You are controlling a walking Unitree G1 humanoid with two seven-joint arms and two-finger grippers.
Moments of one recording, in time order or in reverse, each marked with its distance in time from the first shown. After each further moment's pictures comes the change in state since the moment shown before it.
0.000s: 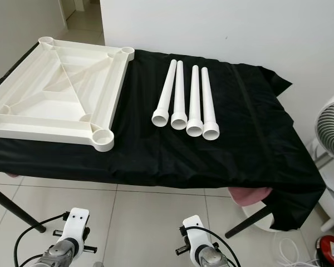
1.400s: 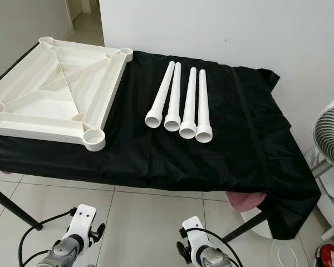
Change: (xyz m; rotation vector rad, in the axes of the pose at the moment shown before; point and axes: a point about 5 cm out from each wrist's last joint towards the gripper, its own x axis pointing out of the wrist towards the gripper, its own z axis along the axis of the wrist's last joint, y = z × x) left arm 0.000 -0.013 0.012 0.142 -0.122 -0.072; right arm -0.001 0.001 0.004 -0.042 -0.037 0.118
